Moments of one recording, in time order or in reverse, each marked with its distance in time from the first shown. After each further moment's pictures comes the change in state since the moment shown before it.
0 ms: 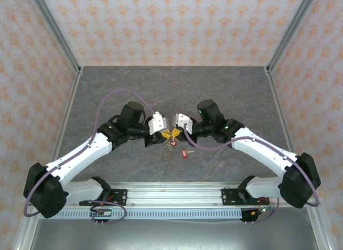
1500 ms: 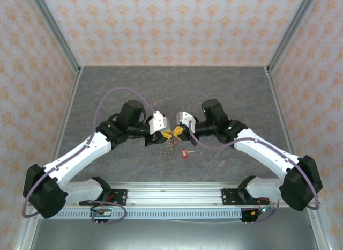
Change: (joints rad) left arm -0.012 -0.001 0.056 -0.060 0.026 0.021; right arm -0.042 -0.028 -0.034 0.042 -0.067 0.039
